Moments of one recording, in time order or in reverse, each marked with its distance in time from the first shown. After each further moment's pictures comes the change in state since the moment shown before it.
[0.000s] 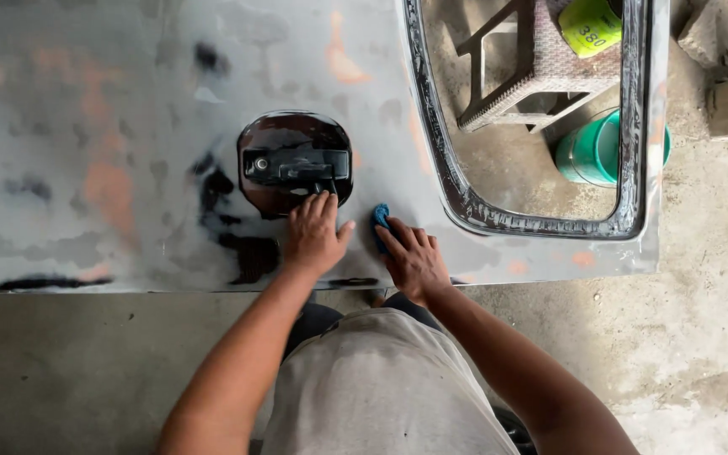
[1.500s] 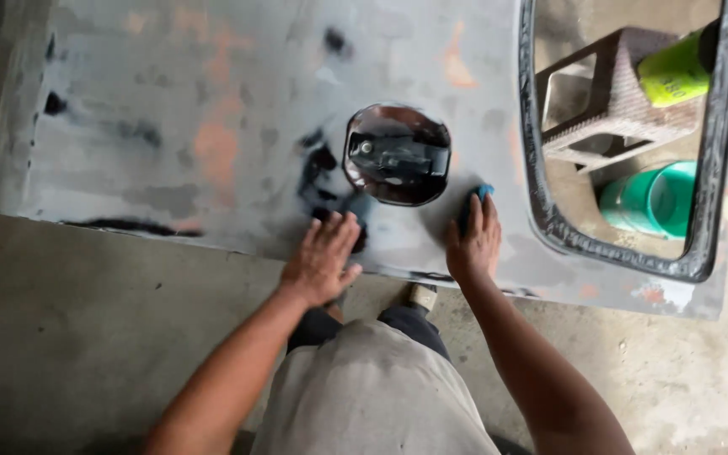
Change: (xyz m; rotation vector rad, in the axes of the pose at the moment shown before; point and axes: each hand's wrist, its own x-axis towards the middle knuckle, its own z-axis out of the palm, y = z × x) left_hand -0.125 -0.121 -0.037 0.188 0.036 0.270; right_hand 0.050 -0.023 0.070 0.041 0.405 0.336
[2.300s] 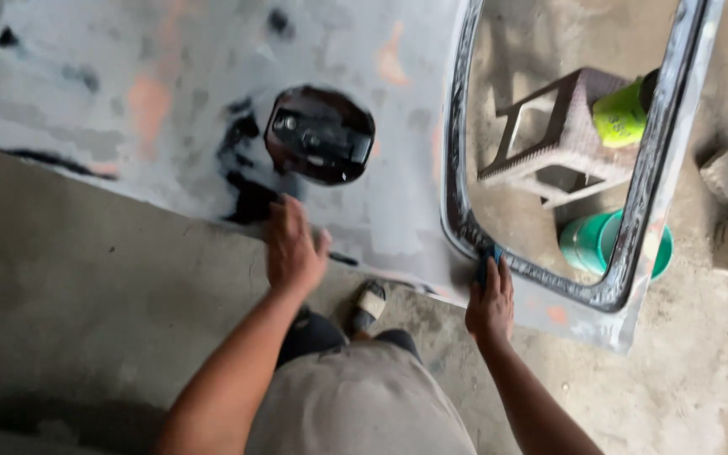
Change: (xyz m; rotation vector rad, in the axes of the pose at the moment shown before) left_hand 0.076 0.169 0.040 -0.180 0.219 -0.809; right_hand -0.042 0.224 -0.112 0.007 -0.194 0.084
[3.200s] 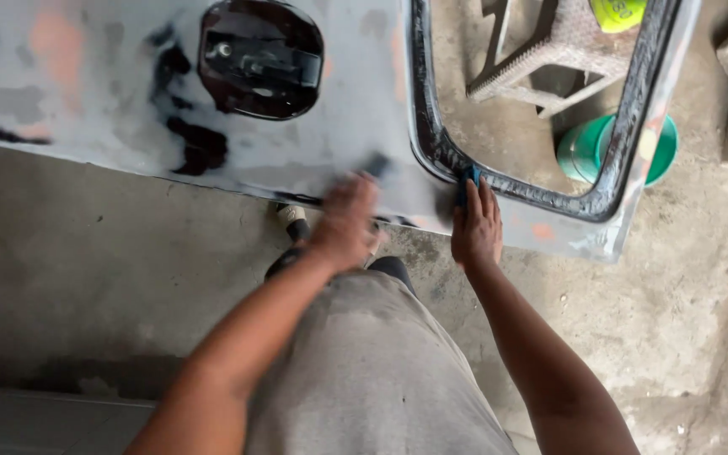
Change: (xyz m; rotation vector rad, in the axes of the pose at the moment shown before) left_hand -0.047 0.114 -0.017 0.097 -0.592 0.447; right_hand 0.002 0.003 -0.013 -0.106 -0.083 -0.046
